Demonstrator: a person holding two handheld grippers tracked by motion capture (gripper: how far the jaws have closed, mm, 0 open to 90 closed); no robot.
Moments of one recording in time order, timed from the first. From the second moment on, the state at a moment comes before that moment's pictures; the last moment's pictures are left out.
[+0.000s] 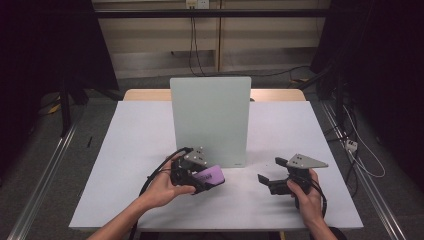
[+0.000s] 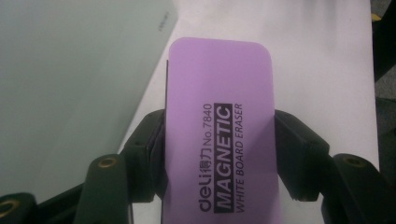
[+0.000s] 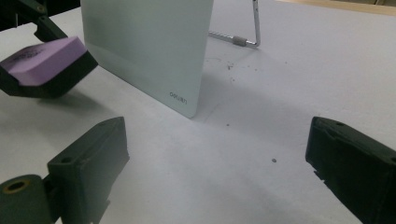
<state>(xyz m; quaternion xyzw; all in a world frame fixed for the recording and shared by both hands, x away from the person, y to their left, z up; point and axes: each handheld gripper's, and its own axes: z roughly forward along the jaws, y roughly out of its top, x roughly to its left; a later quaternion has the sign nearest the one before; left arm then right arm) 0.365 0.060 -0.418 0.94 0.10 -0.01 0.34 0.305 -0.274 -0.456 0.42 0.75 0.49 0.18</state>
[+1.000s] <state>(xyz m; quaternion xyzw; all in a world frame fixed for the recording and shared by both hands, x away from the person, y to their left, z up) 0.353 0.039 -0.450 0.94 0.10 -0.02 0.33 0.305 -0.271 -0.454 0.41 0.75 0.48 0.18</state>
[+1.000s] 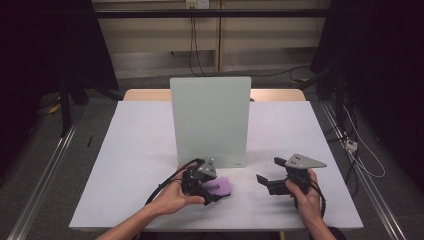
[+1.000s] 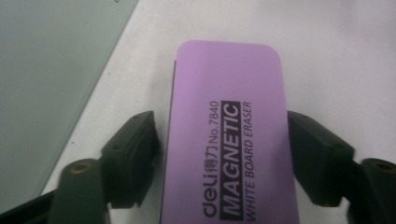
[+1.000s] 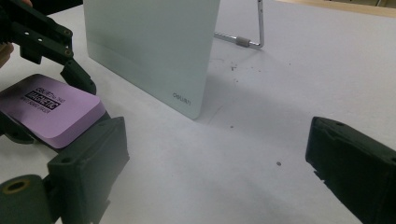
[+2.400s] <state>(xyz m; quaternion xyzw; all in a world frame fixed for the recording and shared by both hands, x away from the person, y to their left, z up) 0.360 0.163 -0.424 0.83 0.30 0.12 0.45 0.305 -0.268 -0.456 0.42 0.75 0.48 0.18</state>
